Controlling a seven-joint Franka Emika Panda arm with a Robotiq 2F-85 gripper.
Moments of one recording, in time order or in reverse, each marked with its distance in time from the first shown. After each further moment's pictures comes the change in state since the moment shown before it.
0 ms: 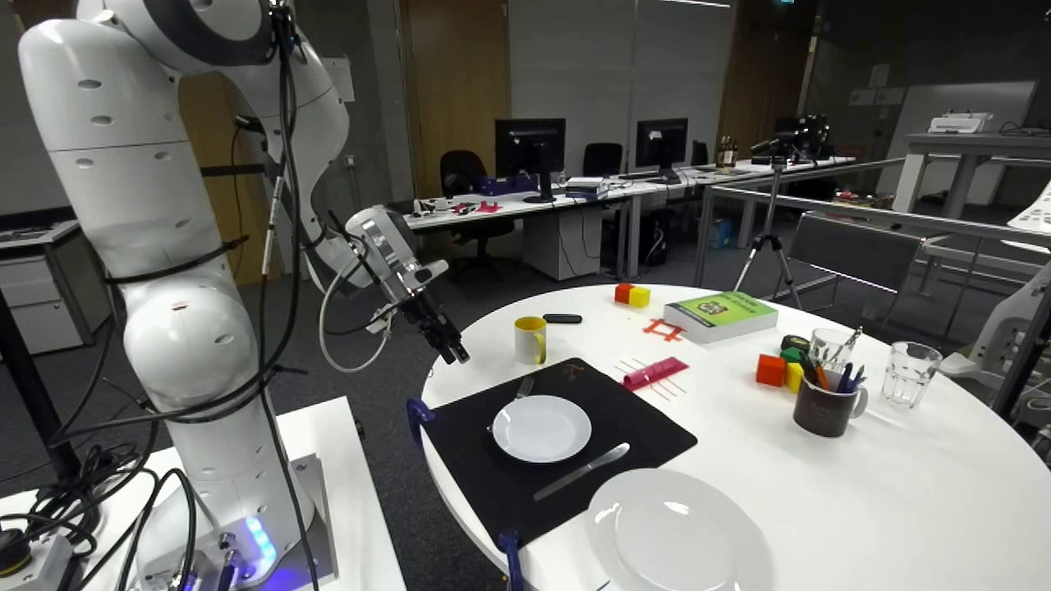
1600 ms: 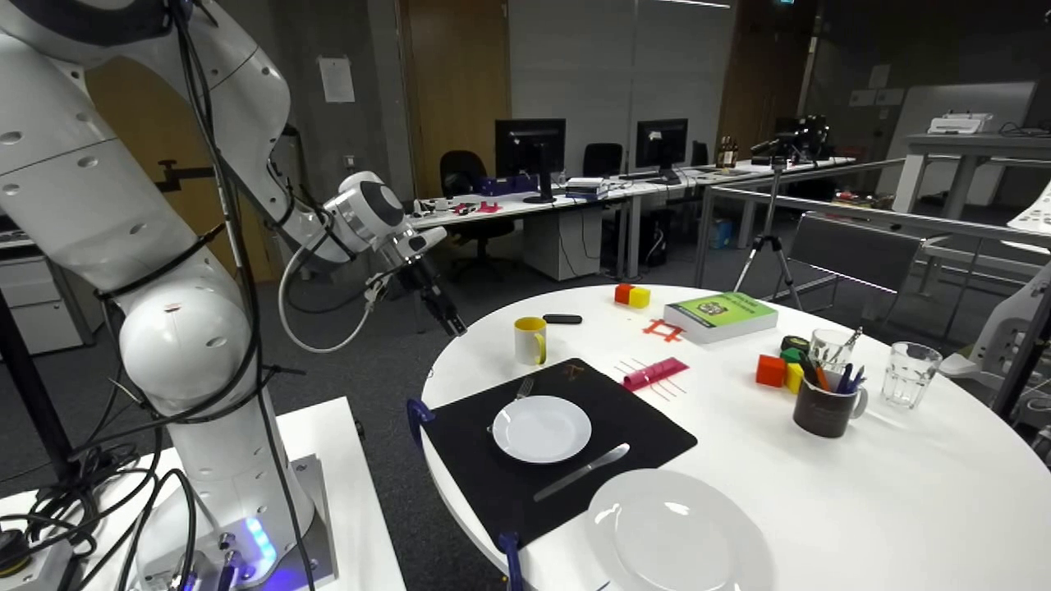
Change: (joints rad) arm -0.056 -0.291 0.057 -0.073 0.331 -0.014 -0.209
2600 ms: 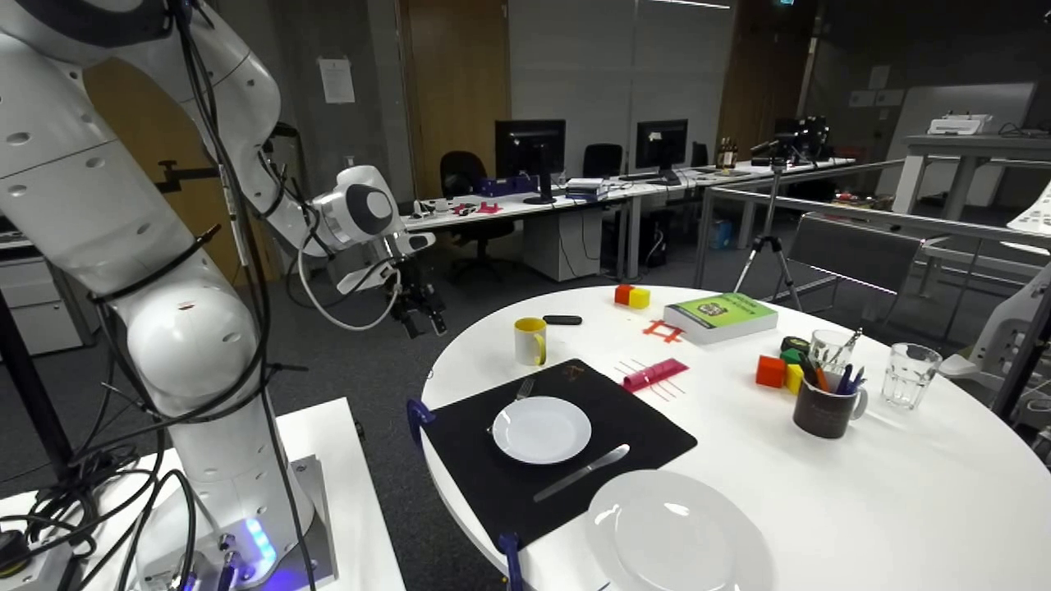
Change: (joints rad) arm 0.106 0.001 -0.002 -0.007 0.362 0.035 -0.666
